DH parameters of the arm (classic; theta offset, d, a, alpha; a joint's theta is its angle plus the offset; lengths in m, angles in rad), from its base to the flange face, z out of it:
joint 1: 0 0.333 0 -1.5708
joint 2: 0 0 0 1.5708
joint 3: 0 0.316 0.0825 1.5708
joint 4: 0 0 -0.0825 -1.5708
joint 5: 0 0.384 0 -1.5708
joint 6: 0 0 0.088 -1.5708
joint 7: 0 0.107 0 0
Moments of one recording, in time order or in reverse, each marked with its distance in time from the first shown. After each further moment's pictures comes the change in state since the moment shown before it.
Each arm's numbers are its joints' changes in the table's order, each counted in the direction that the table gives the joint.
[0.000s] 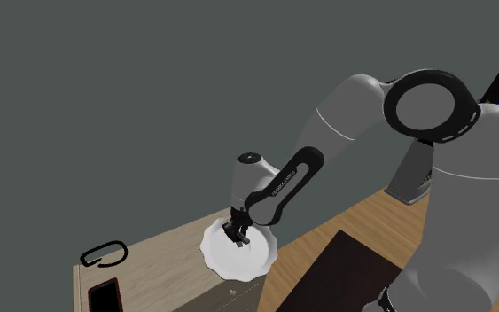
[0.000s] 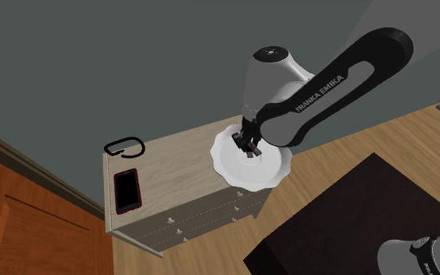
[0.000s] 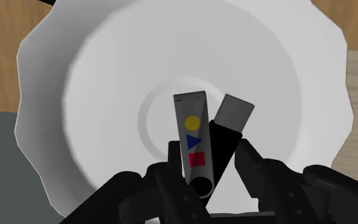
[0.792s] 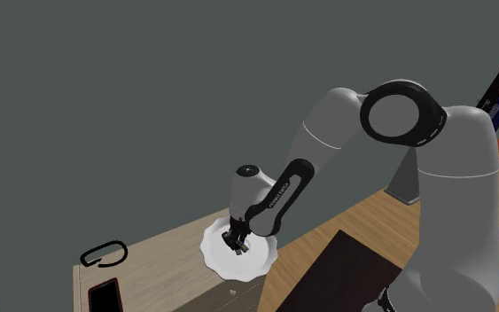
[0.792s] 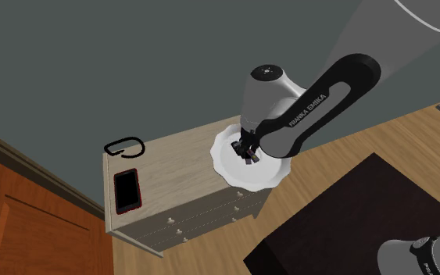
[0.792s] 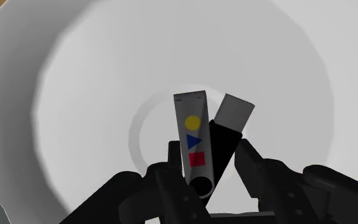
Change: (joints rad) arm 0.043 0.117 -0.056 0.028 -0.060 -0.089 0.046
